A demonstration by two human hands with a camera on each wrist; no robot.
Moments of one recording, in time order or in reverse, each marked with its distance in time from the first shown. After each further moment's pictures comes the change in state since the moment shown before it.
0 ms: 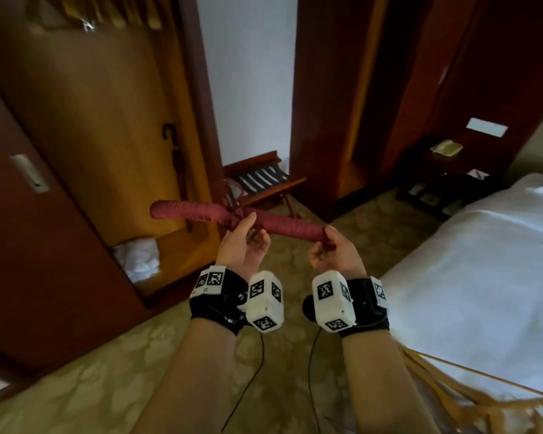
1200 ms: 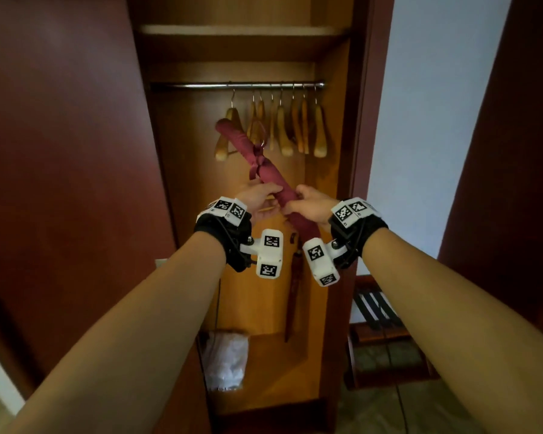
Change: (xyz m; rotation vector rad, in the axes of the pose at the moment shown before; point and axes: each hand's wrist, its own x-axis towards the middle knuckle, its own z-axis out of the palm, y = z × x) left_hand 0.246 0.459 0.105 0.678 0.130 0.602; right_hand 0.190 0.083 0.570 -1.419 -1.053 -0.420
